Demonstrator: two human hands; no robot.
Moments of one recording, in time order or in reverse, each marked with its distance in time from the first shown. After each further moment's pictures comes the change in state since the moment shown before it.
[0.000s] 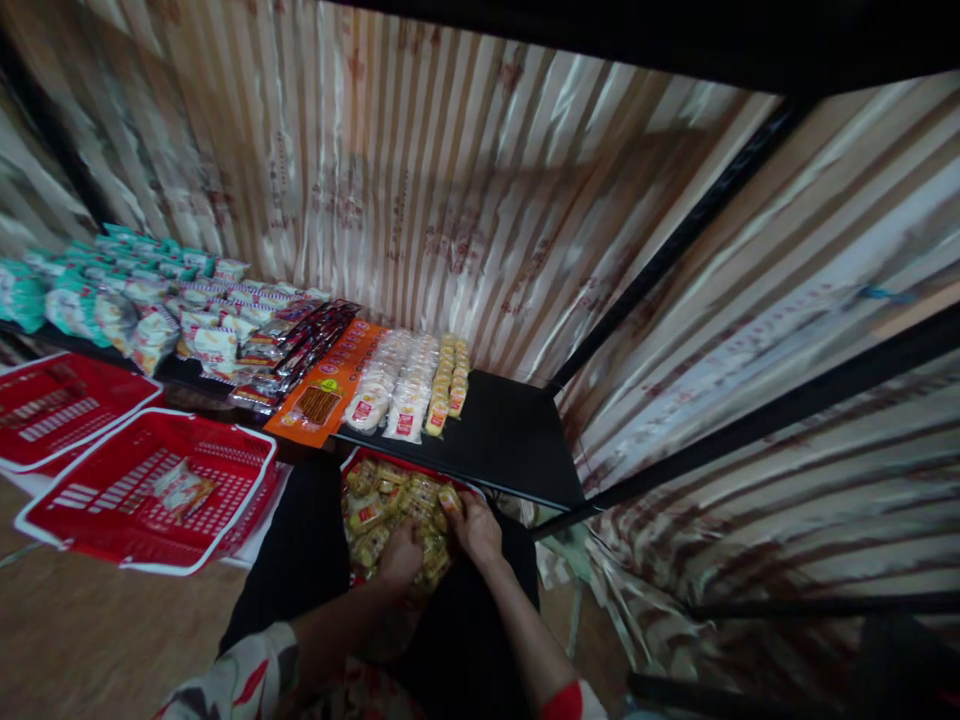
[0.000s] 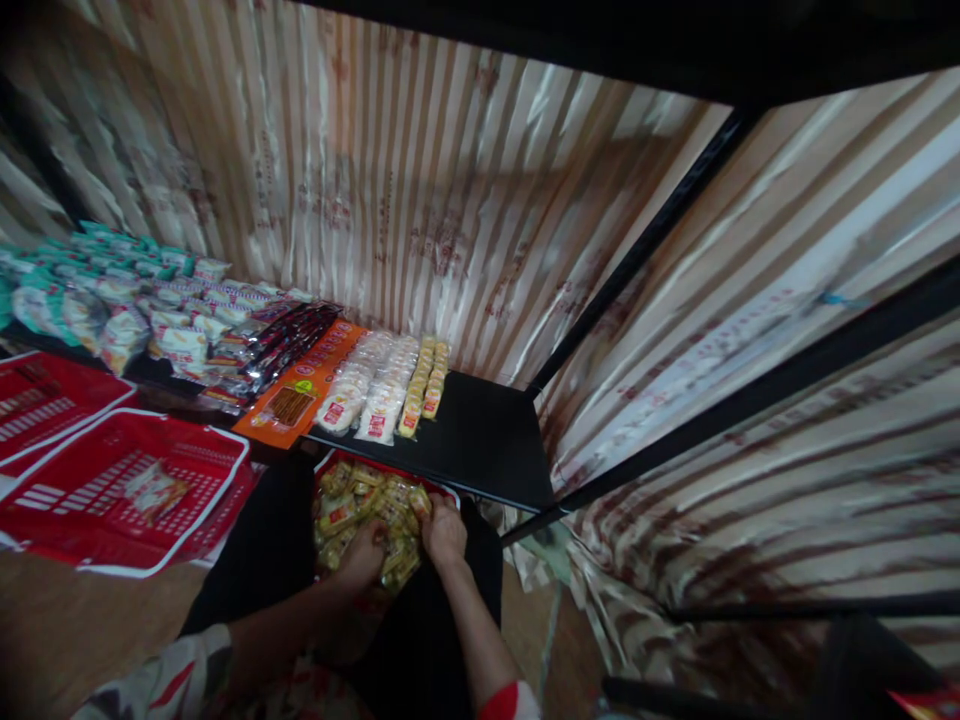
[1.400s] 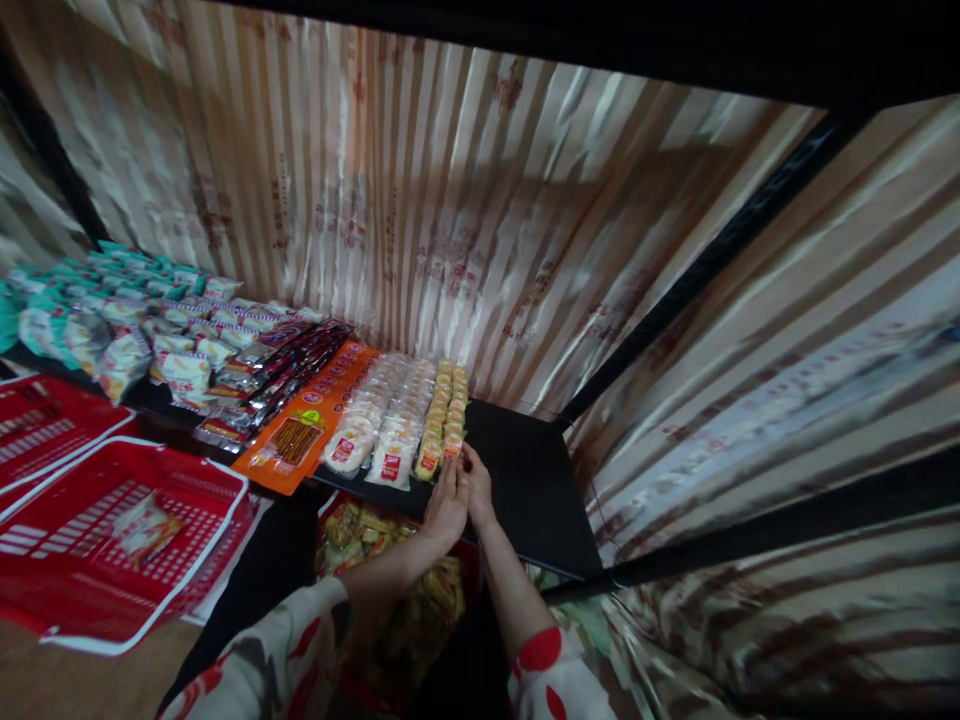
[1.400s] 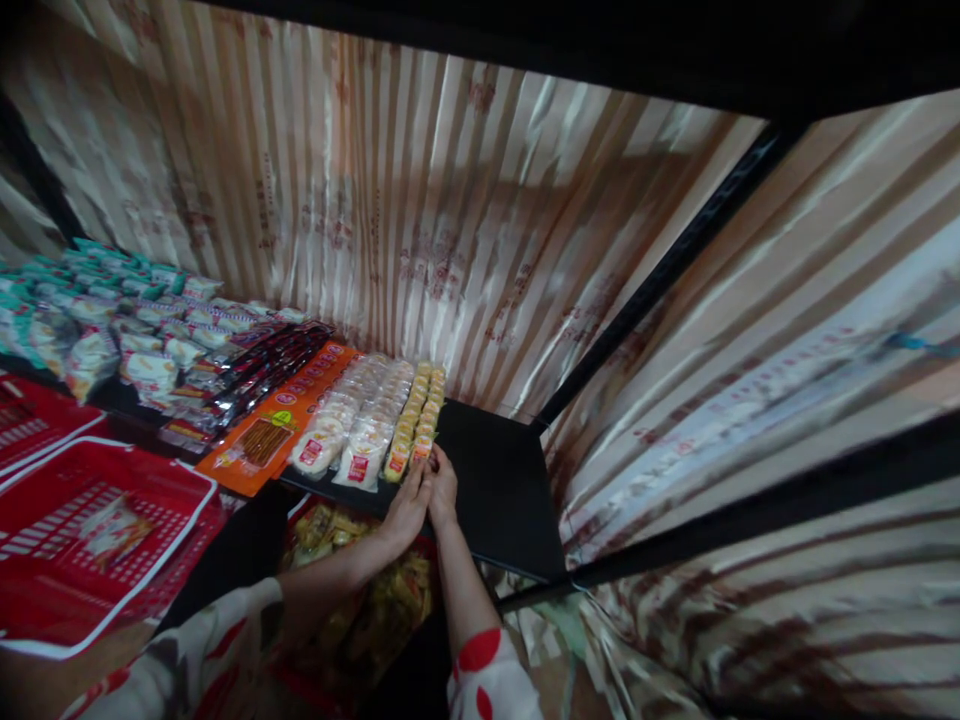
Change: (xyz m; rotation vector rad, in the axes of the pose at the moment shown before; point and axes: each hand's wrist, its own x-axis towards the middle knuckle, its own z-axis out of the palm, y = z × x) left_hand 0.097 0.139 0.041 -0.168 -0.081 0.210; right_hand 0.153 -0.020 -0.019 0.878 0.228 -0.117
